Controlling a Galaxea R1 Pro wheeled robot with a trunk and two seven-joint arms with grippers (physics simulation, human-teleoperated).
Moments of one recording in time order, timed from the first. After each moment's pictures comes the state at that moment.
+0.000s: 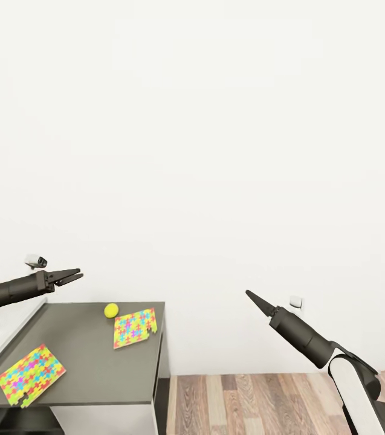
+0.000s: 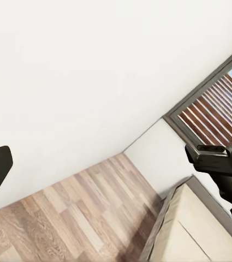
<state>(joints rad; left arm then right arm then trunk) -0.79 0.50 0.28 -0.74 0.12 0.77 -1.57 -0.18 -0.09 -0.13 -1.59 -0.84 0.60 0.64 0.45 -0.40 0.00</state>
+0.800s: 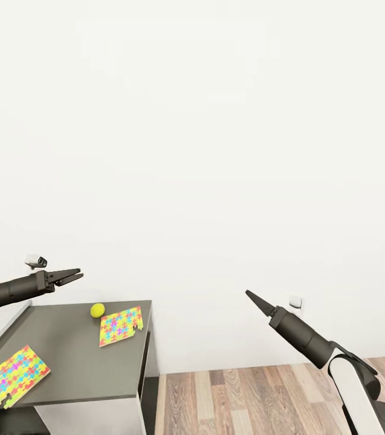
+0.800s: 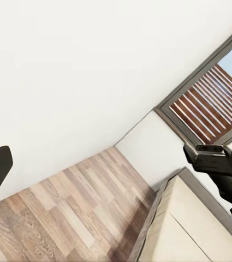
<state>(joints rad) -0.79 0.50 0.28 -0.74 0.12 0.77 -1.57 -0.18 -0.09 -0.13 -1.59 -0.84 0.61 0.62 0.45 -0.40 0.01</state>
